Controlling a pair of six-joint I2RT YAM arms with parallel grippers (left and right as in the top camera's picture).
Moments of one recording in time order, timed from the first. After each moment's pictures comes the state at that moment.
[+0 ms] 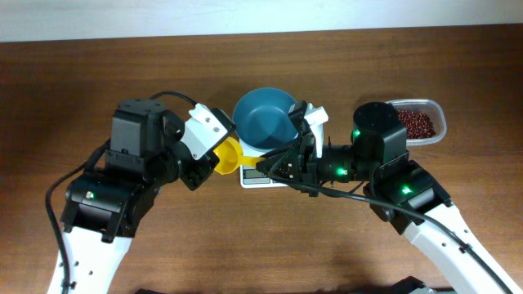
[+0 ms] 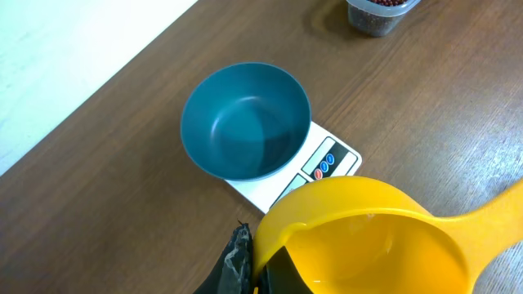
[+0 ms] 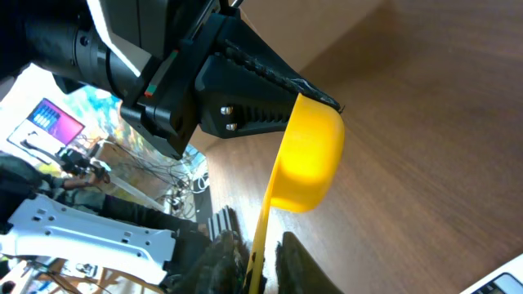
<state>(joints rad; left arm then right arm) -0.29 1.15 1.30 -0.89 0.34 0.50 0.45 1.17 1.00 -0.21 -0.96 0.33</state>
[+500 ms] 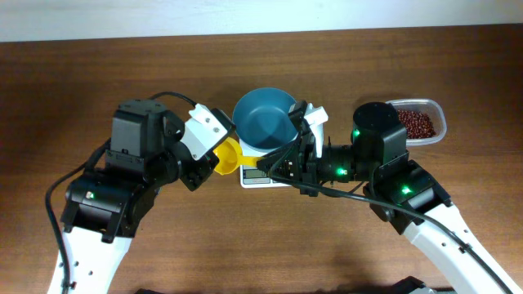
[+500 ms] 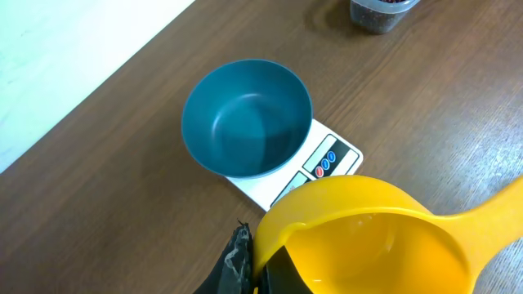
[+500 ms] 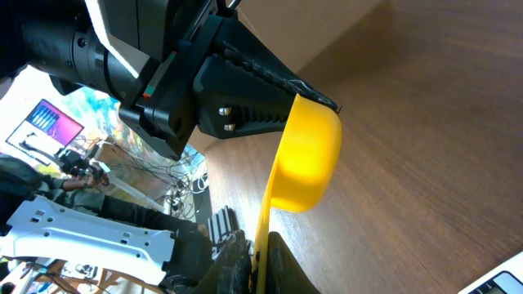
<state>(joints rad) -0.29 1.15 1.30 -0.90 0.33 0.50 0.45 1.17 1.00 -0.21 -0.95 0.33</state>
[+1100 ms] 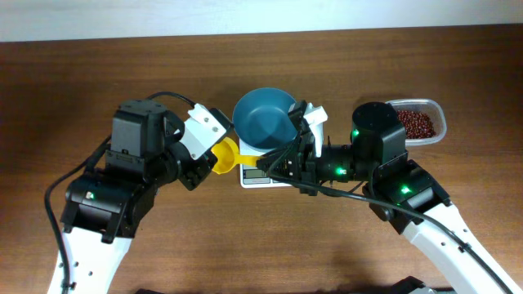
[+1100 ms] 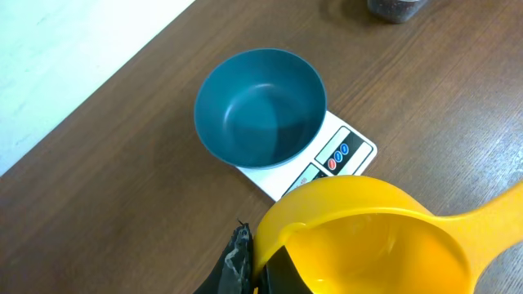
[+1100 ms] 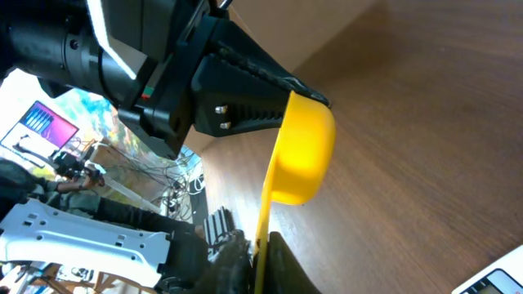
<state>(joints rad) -0.29 1.15 1.30 -0.91 0.28 0.50 0.45 1.17 1.00 -0.21 -0.94 0.33</state>
